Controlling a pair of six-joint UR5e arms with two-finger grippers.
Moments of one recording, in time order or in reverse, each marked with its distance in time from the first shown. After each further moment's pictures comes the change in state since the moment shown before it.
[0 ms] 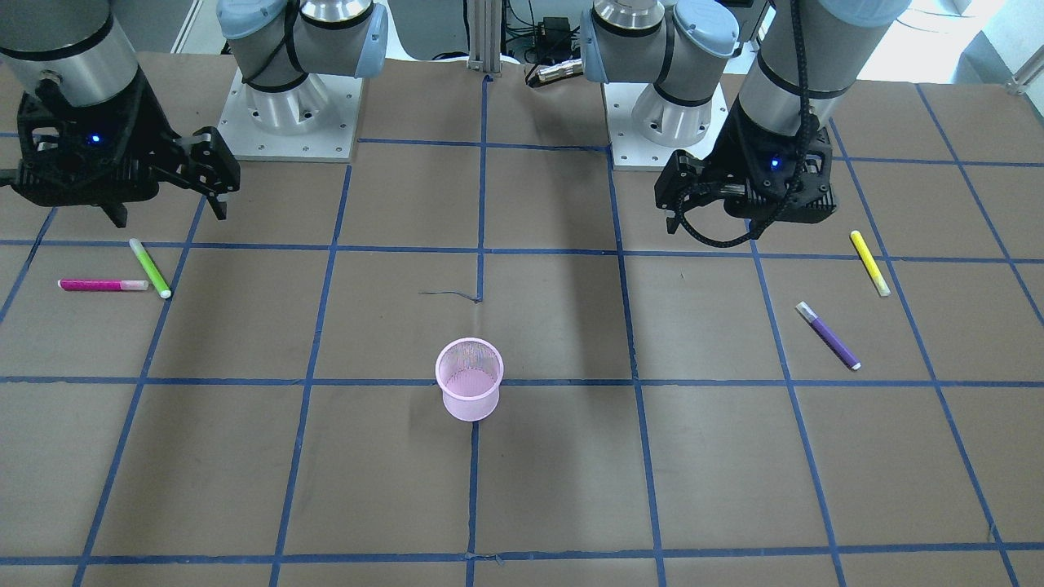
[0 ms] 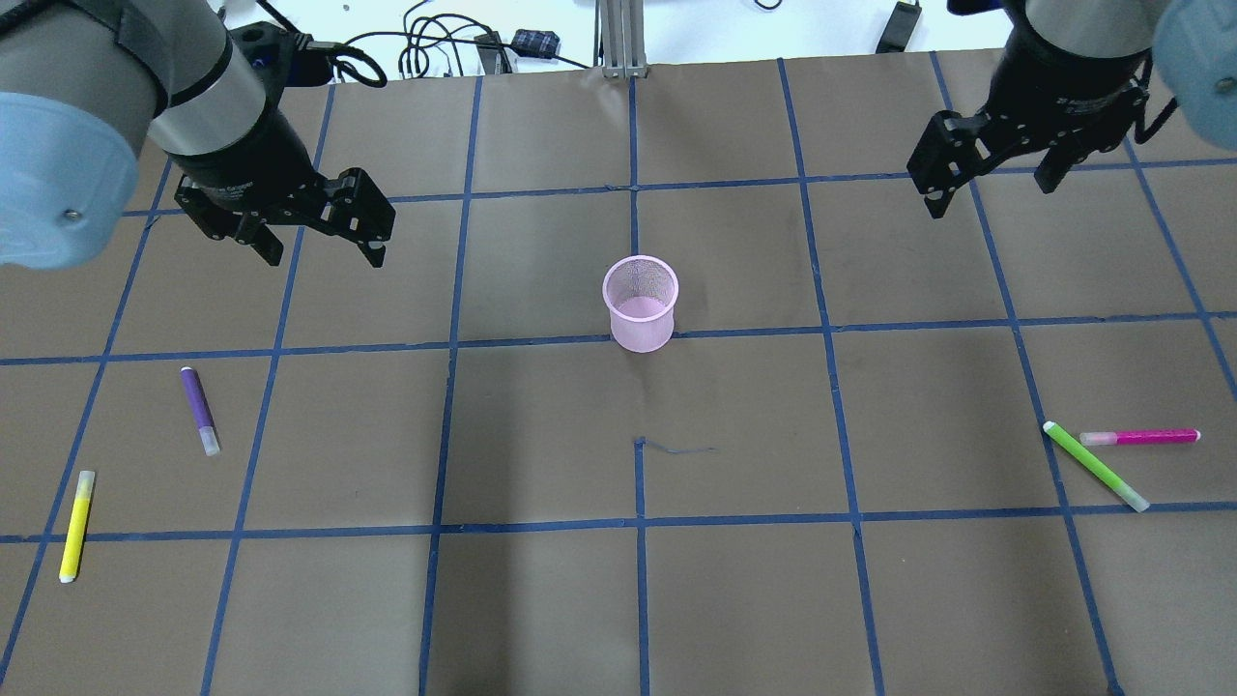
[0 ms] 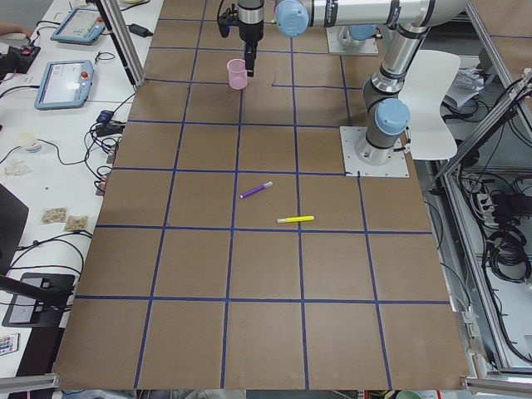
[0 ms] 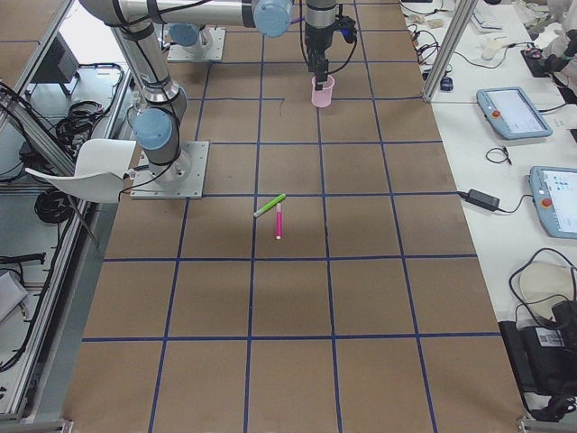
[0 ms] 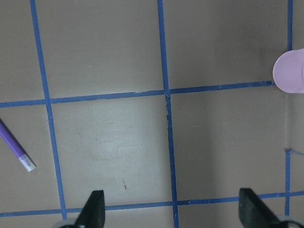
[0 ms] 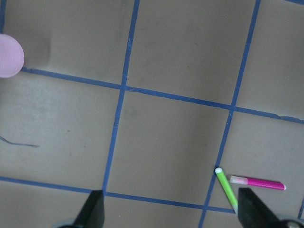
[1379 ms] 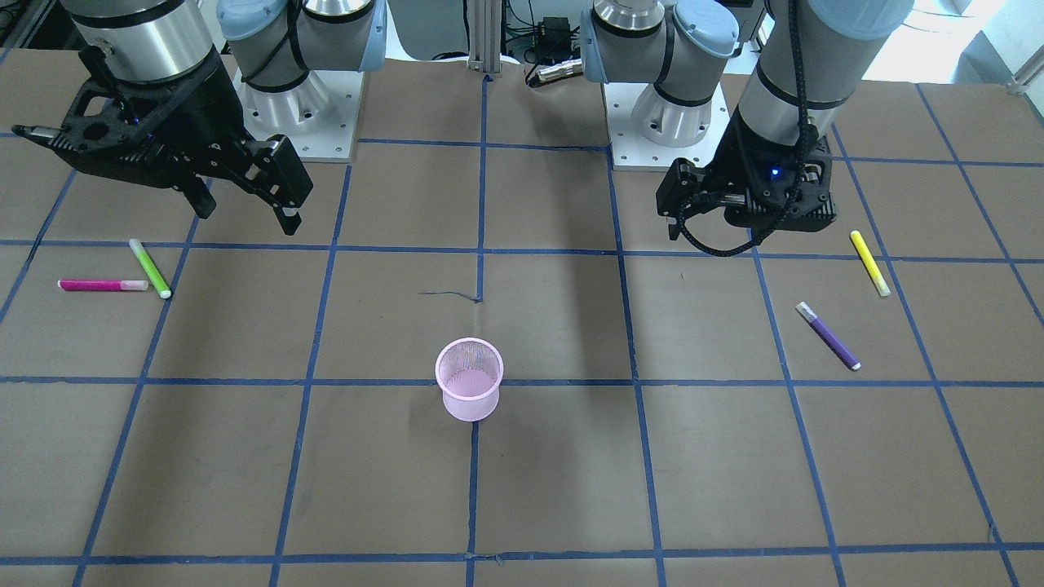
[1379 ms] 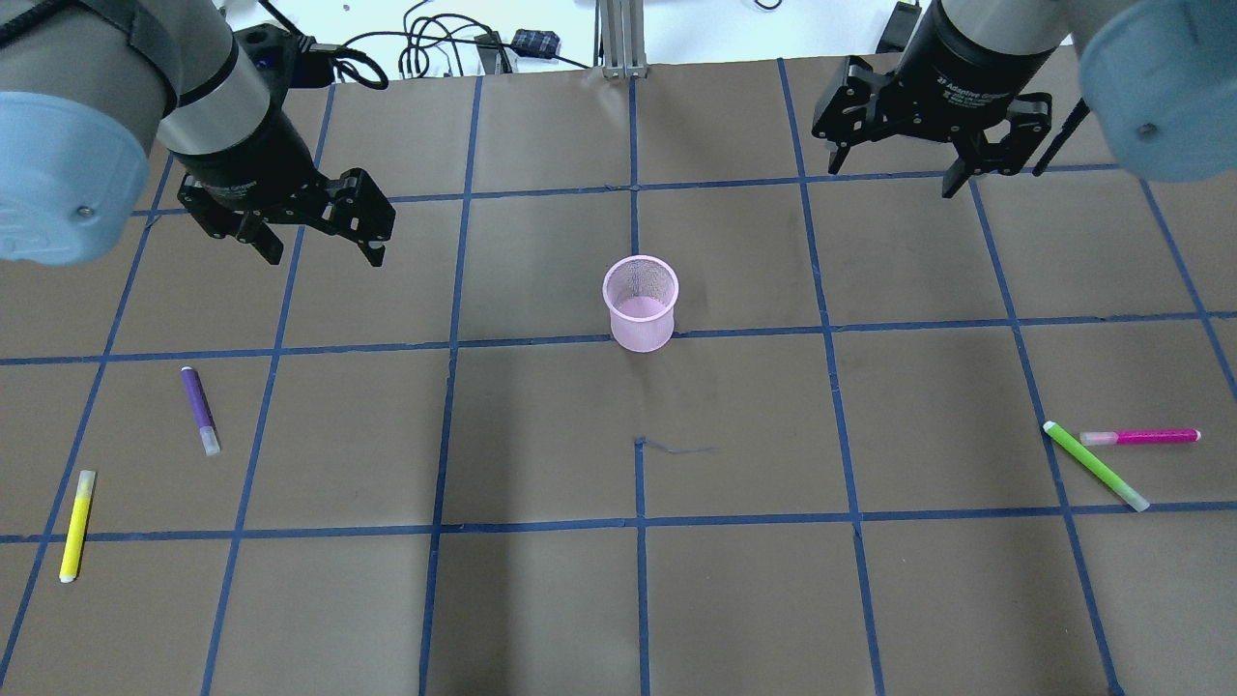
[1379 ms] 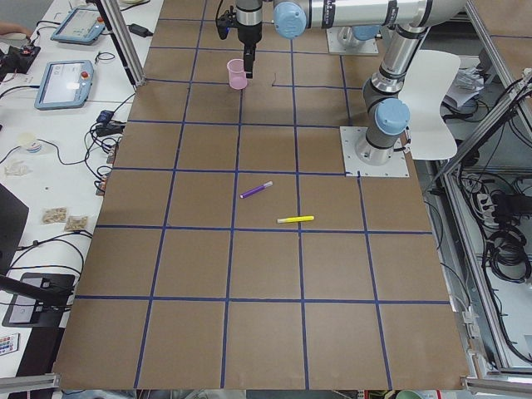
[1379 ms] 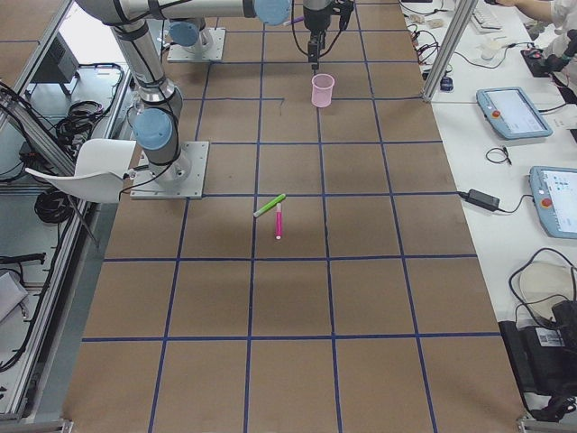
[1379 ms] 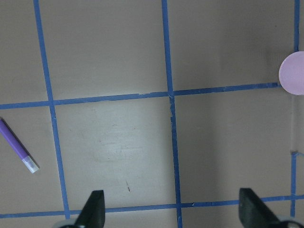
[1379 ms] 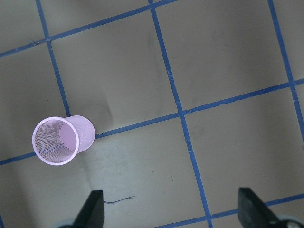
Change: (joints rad) left arm 0.000 -0.011 -0.001 0.008 0.012 0.000; right arm 0.137 -0.009 -0.001 -0.117 0.127 0.646
